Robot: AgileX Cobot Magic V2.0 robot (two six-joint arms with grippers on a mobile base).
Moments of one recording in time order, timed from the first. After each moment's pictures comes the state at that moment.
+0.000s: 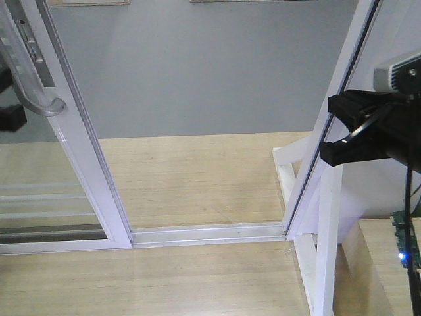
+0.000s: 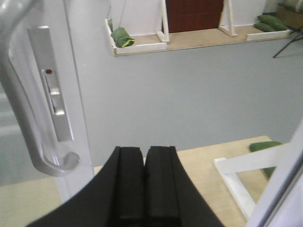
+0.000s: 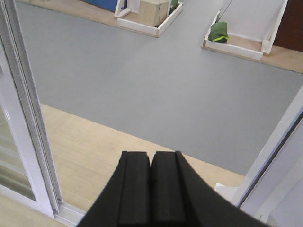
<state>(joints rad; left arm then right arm) -0.17 0.84 -0.66 -0.07 0.16 0.05 0.37 0.93 -0.65 -0.02 0.12 -0.09</state>
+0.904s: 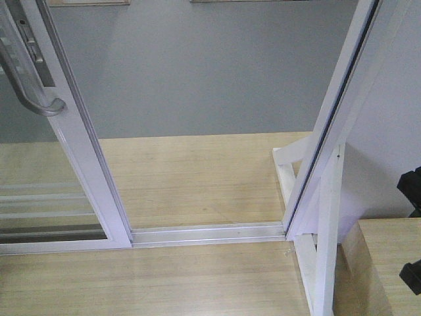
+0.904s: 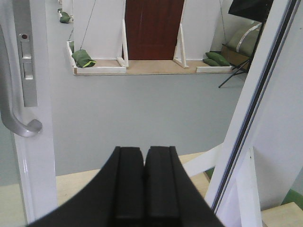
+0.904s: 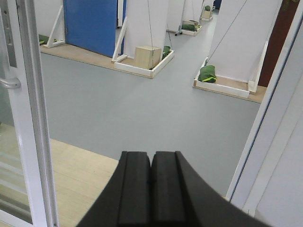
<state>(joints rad) -0.22 0.14 -0.36 -0.19 0.43 0.05 0.37 0.30 -0.34 -0.03 0.27 -0.09</state>
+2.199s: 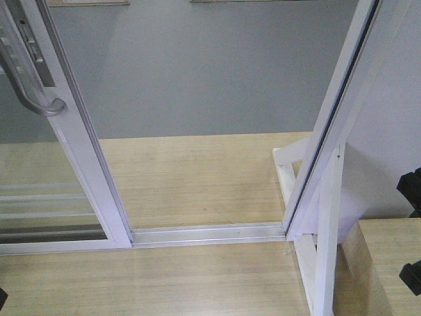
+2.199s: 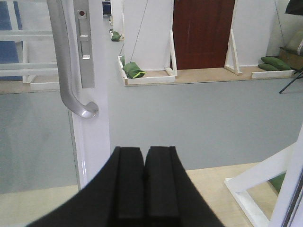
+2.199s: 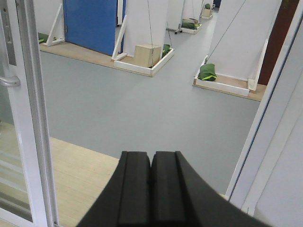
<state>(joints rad) -0.09 -0.01 0.03 -0.19 0.15 0.18 0.37 0.30 -0.33 -0.03 0.28 -0.09</state>
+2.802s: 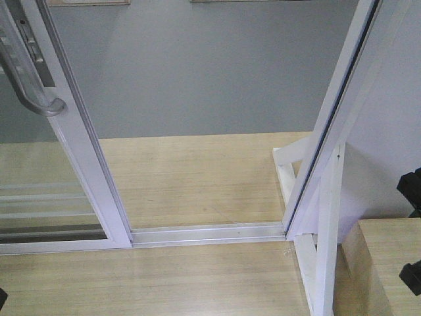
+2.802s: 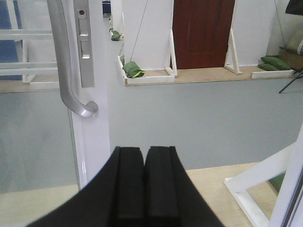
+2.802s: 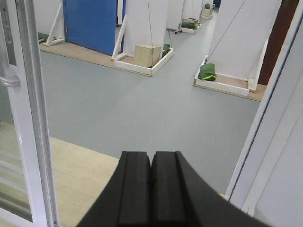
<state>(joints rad) -0.09 -0.01 0.03 -0.19 0.15 0.18 0.37 0.30 -0.33 -0.03 0.28 -0.09</state>
